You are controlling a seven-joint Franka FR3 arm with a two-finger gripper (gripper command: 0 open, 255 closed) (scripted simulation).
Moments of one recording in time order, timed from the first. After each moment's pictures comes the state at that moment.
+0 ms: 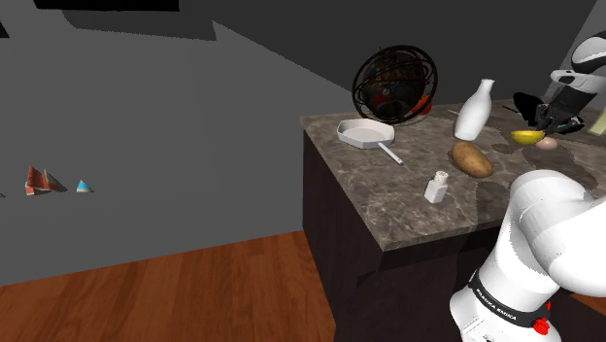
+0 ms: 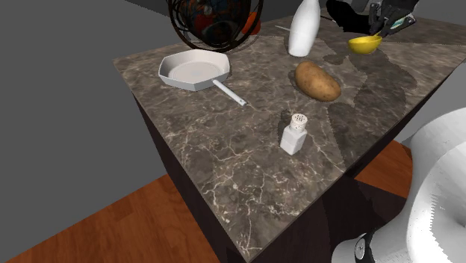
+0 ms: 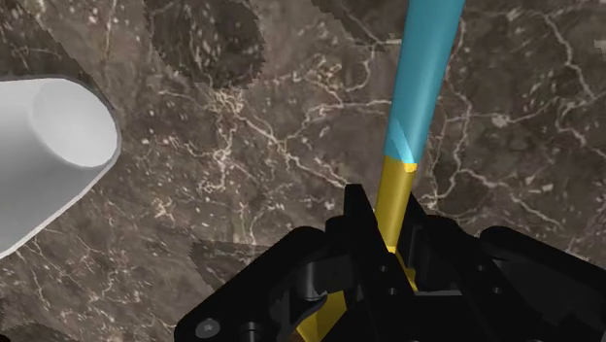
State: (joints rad) arm 0.46 -0.75 -1.60 -1.83 -0.61 1.89 -2.11
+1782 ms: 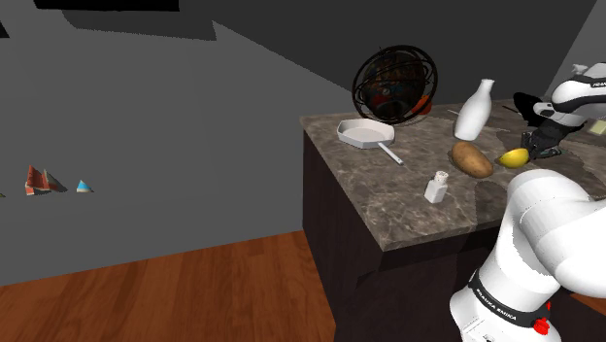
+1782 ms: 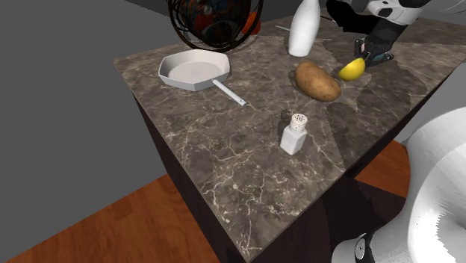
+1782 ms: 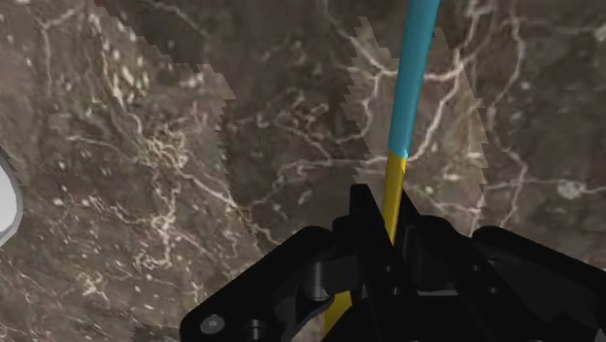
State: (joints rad) arm 0.52 -0.82 -1.76 -1.95 -0.73 2.08 -2.07
